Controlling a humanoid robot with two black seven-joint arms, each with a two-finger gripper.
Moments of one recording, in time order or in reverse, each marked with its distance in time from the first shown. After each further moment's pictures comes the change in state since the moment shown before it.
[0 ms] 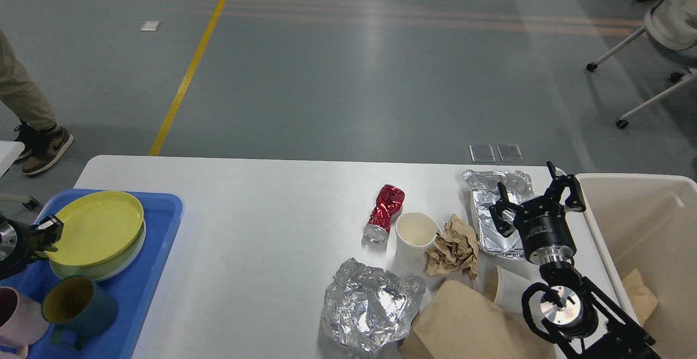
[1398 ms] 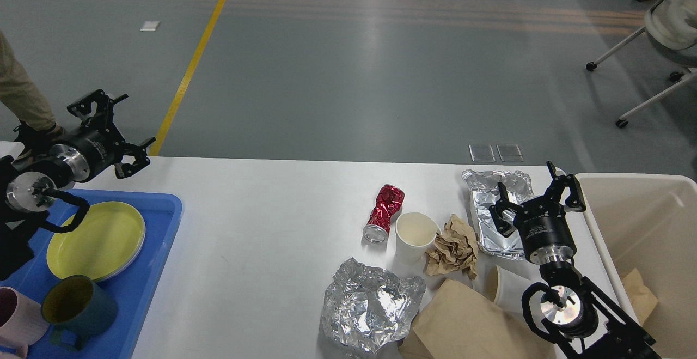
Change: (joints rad) left arm 0.283 -0.122 -1.551 -0.013 0.003 -0.029 -0.154; right arm 0.000 0.000 0.000 0.000 0.000 0.000 0.000
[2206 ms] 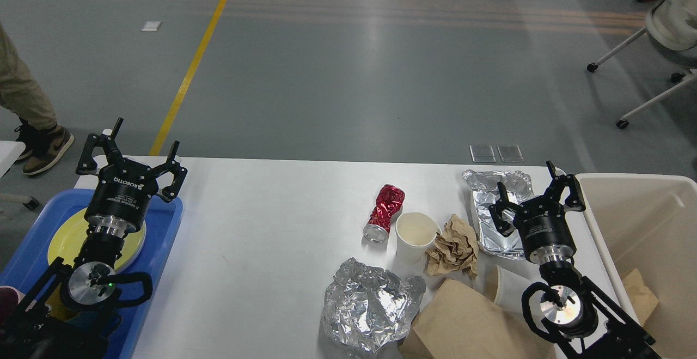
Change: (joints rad) left arm 0.554 -0.305 -0.850 -0.506 0.453 -0.038 -0.177; right arm 0.000 0.000 0.000 0.001 -0.001 0.000 0.000
